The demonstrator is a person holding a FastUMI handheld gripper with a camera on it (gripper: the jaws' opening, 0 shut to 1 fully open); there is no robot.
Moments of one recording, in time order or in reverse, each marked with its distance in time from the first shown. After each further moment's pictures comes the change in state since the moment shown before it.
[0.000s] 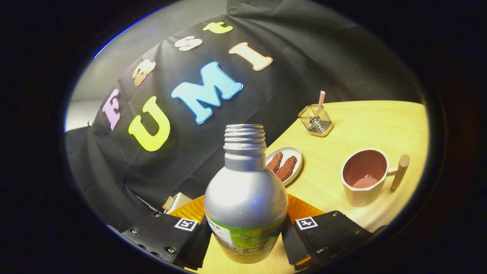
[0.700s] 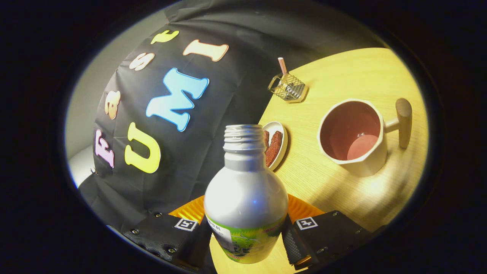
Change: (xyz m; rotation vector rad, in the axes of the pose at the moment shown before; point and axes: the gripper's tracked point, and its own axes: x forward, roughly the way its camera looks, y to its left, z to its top) arm 0.004 -0.033 -0.016 0.349 0.112 0.001
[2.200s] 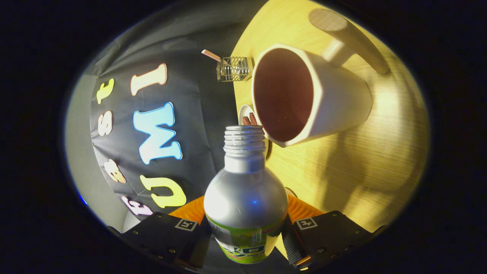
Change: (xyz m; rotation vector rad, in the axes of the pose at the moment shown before) arm -0.008 -0.023 -0.003 0.571 0.122 0.047
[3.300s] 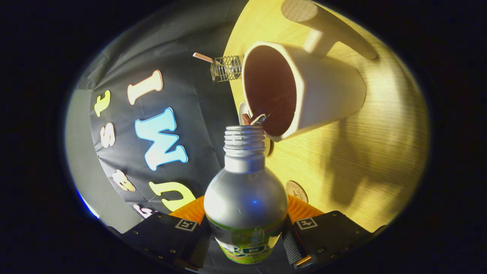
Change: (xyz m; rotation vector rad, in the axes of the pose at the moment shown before) arm -0.009 0.007 -0.001 0.072 0.026 0.031
